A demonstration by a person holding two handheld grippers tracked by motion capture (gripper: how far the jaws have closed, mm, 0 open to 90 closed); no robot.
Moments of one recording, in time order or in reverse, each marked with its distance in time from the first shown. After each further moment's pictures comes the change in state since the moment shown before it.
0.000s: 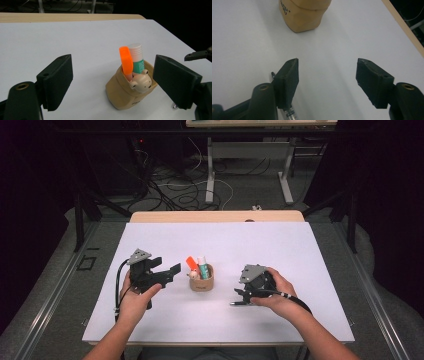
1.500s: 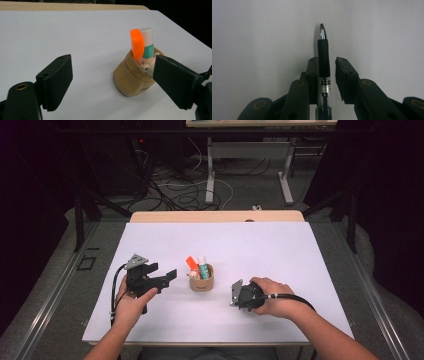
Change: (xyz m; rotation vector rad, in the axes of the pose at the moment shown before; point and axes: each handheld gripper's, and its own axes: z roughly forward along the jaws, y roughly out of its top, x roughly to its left) left arm 0.012 -0.016 -0.002 0.046 0.009 0.006; right arm 0.024 -0.002 0.026 0.335 0.274 -0.324
